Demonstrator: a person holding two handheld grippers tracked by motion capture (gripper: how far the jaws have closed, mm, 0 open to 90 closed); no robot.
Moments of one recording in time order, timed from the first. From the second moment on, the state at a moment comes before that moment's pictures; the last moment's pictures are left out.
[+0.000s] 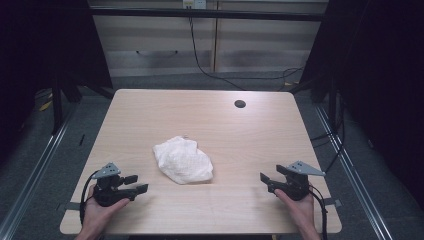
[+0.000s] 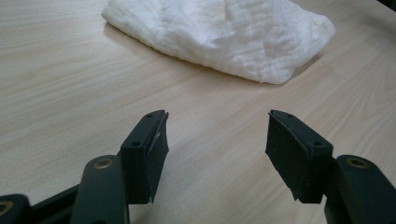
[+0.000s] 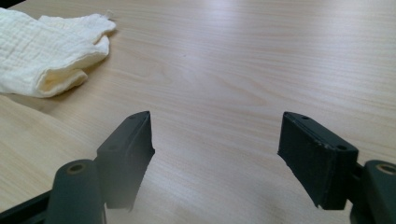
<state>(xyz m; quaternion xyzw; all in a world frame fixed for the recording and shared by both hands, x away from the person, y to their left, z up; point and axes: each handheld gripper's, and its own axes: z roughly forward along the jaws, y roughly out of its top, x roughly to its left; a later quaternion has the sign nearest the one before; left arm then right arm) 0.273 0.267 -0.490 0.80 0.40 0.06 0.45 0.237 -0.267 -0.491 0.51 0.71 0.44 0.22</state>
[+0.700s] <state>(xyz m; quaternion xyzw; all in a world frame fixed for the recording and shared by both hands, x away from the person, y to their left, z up) 0.273 0.265 -0.489 0.80 0.40 0.06 0.45 0.264 -0.206 -0.471 0.41 0.78 0.46 0.10</state>
